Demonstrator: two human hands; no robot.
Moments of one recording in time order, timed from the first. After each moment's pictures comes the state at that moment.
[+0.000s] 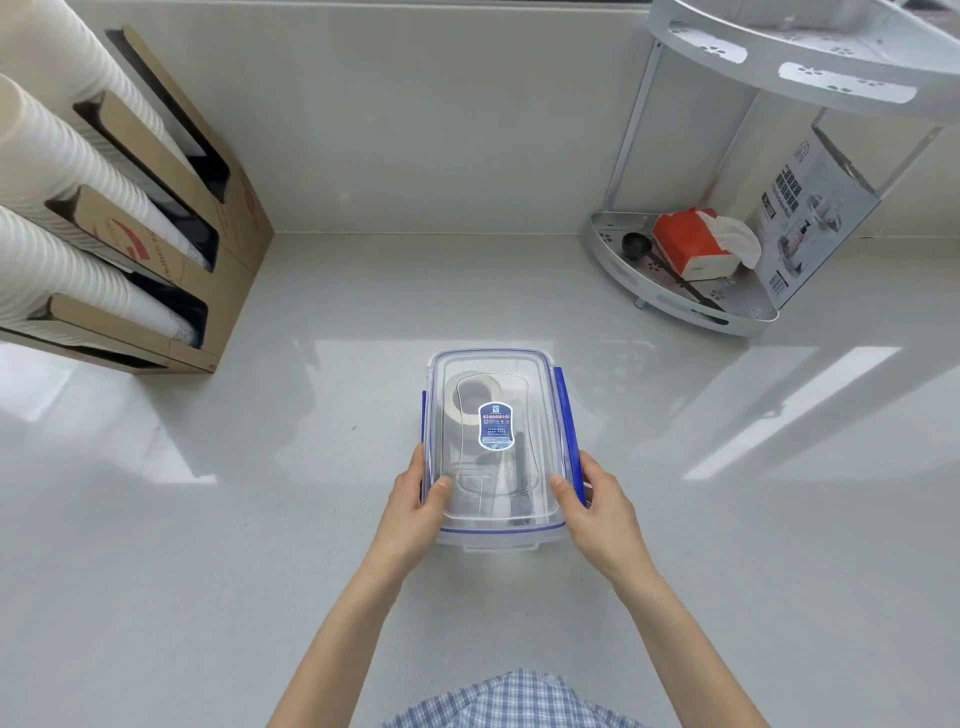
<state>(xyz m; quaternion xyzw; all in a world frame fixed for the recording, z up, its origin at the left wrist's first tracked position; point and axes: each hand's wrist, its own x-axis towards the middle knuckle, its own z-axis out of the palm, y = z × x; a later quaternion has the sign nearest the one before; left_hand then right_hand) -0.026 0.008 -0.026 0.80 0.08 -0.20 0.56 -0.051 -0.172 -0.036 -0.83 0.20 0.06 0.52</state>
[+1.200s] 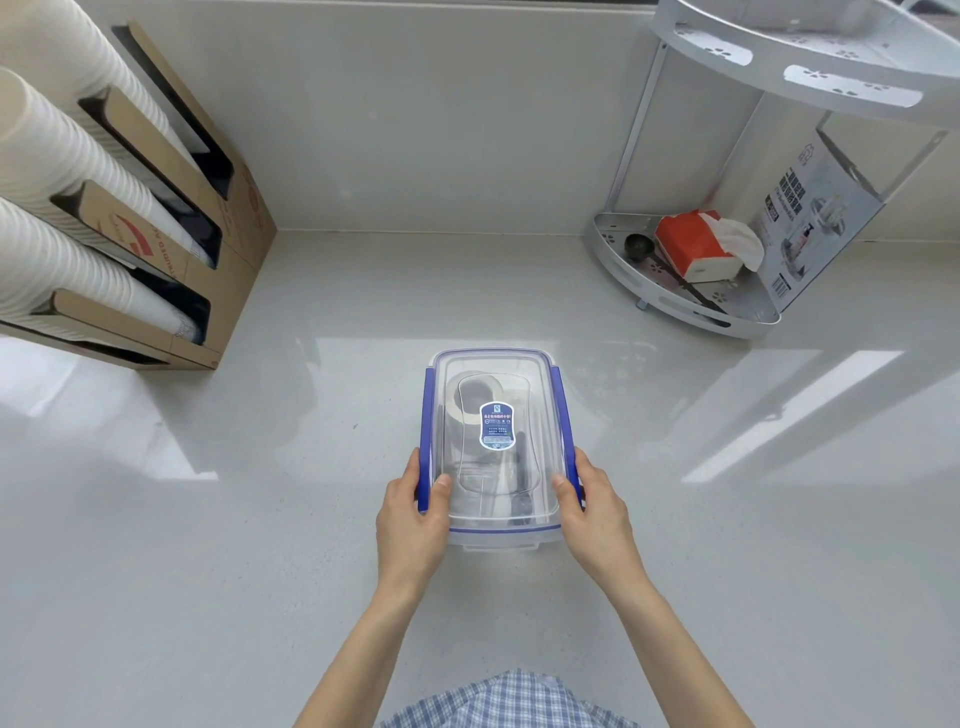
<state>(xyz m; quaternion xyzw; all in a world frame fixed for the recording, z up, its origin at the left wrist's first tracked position) -0.038 -0.001 -0.038 0.81 0.16 -0.09 0.56 -0.053 -0.166 -0.038 -0.84 0.19 0.05 0.51</state>
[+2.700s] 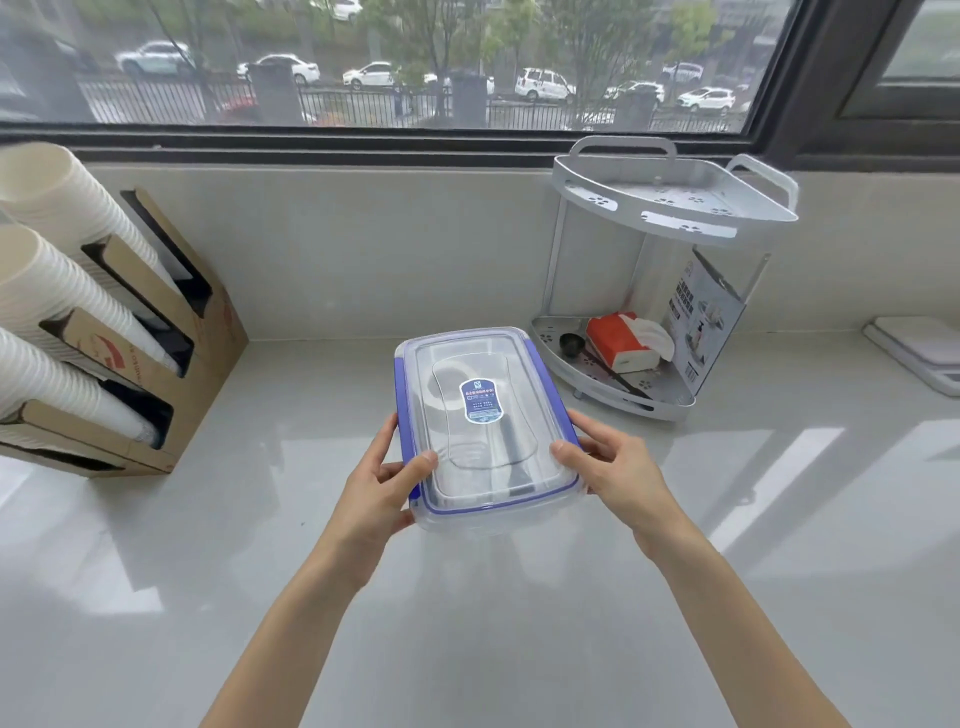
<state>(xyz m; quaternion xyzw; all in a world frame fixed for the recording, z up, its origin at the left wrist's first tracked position) 0.011 -0.029 0.051 0.67 0.03 -0.15 0.73 -0.015 -0.250 0.061 -0.76 0.11 -0.01 0.65</state>
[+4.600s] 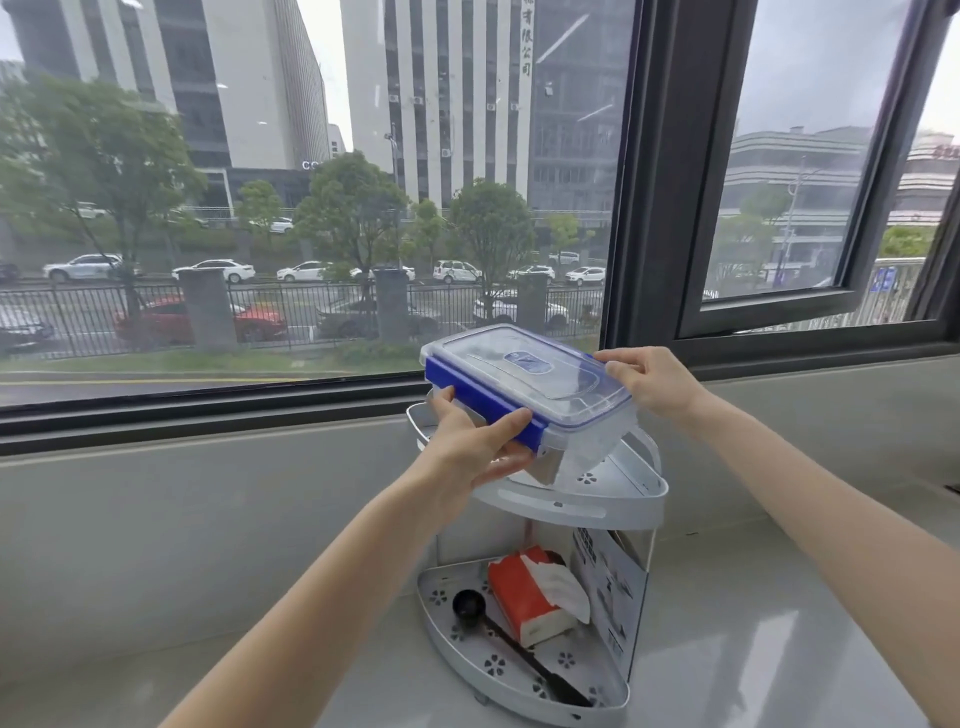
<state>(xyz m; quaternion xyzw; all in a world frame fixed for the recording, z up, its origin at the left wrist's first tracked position) 0.223 -0.292 0.242 0.62 -0.13 -0.18 0.75 0.210 -0.504 0.263 -0.89 0.08 -0.23 0.39</state>
